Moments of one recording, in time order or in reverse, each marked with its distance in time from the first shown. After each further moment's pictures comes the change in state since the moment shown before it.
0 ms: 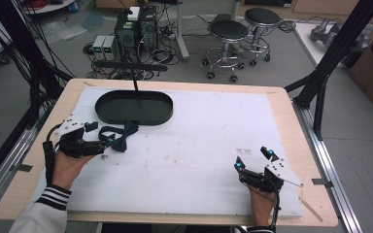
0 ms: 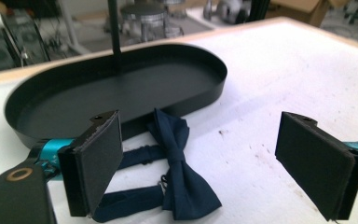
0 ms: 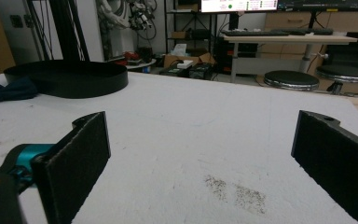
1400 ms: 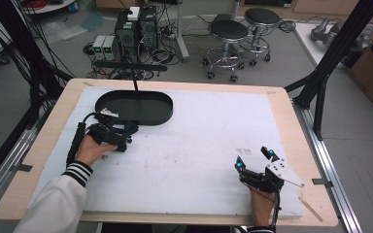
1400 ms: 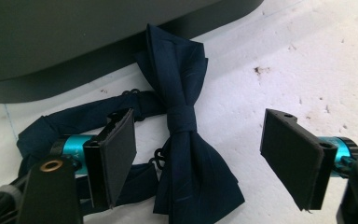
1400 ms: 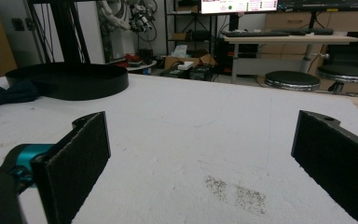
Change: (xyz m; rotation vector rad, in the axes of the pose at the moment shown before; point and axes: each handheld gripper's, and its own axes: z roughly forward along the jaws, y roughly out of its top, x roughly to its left) left arm 0.001 0.007 0.086 0.497 0.072 -0.069; right arm -0.001 0.000 0.000 -0.008 0.001 0.006
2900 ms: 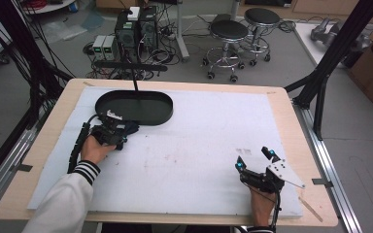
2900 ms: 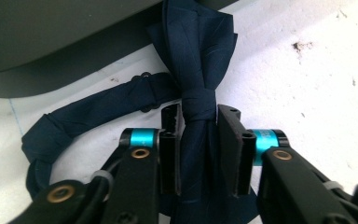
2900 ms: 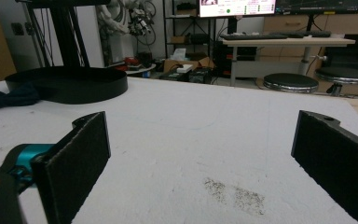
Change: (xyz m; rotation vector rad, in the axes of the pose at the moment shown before) left arm 0.002 -0.003 0.014 0.055 0.067 0.067; right arm 0.000 -0.001 -0.001 -0.015 -0.004 0.006
